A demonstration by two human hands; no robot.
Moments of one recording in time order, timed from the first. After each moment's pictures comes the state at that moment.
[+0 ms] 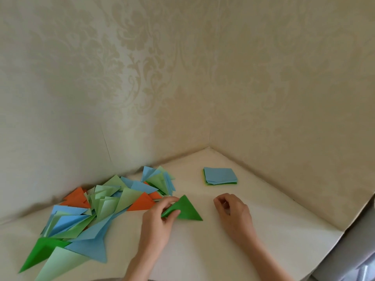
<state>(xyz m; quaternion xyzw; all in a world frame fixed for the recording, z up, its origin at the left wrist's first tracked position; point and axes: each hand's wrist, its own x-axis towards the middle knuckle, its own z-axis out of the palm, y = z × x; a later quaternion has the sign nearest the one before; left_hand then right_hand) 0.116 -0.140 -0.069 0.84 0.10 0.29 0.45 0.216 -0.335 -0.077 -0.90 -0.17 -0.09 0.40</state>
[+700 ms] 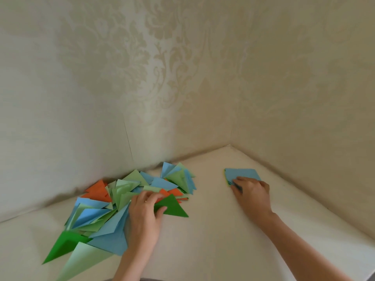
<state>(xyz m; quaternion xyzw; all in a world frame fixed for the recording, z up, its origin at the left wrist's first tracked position) 0.103 -0.061 -0.082 0.90 0.20 0.33 0.20 0.281 -0.301 -0.071 -0.94 -0.20 -0.18 0.18</state>
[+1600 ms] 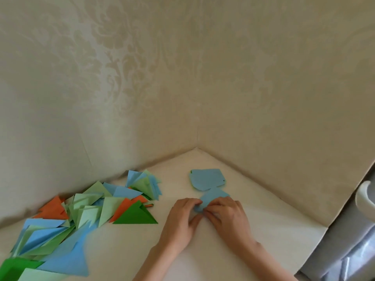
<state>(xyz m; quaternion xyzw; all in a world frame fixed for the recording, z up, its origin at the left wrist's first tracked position) 0.175 -0.190 -0.091 0.90 -0.06 0.25 0.35 0.219 -0.355 -0.080 -0.89 -0.30 -0.24 0.26</state>
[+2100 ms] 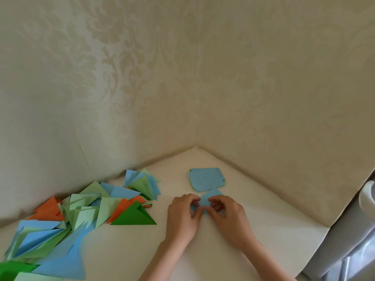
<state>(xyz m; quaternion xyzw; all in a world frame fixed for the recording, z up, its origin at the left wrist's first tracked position) 0.190 -0.204 -0.085 0.91 0.04 0.24 0.35 0.223 -0.355 -0.077 -0.87 -0.18 -0.07 0.45</state>
